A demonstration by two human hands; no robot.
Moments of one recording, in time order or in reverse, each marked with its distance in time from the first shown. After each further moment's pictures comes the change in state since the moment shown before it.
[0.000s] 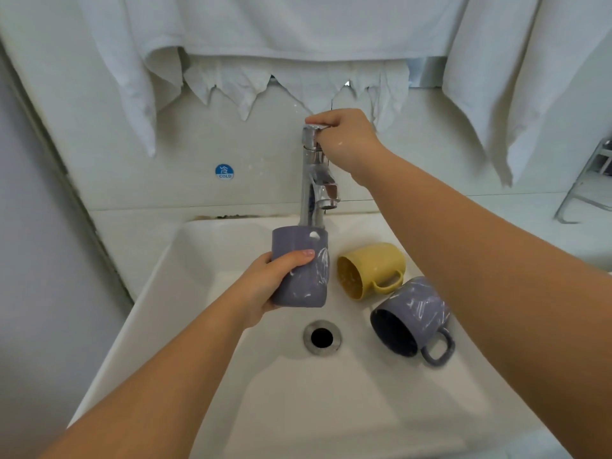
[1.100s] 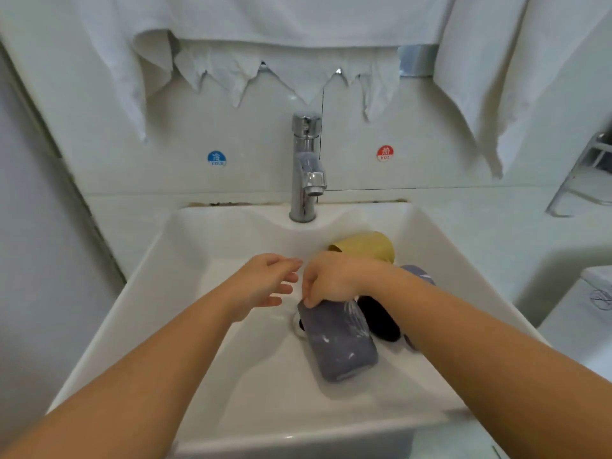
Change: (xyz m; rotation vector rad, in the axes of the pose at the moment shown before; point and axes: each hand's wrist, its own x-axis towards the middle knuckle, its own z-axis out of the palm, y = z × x) left_hand -0.005 -0.011 0.009 0.388 0.079 -0.083; right_hand -0.109 0.066 0.014 -0.817 -0.898 0.123
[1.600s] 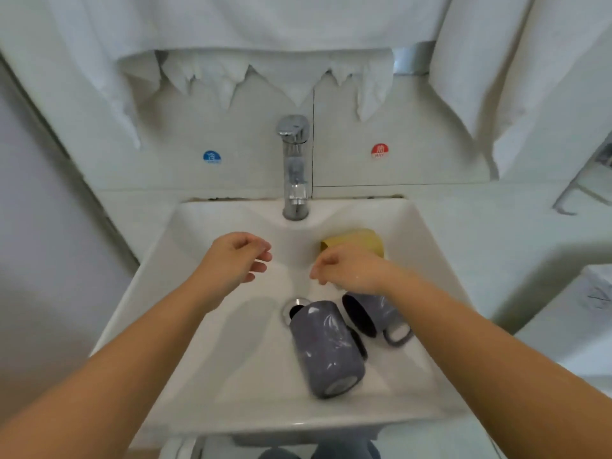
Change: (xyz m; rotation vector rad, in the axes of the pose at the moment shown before) left_hand -0.041 0.046 -0.008 -0.048 0.280 0.038; right_hand -0.004 0.057 -0.006 0.499 0.100 0.038
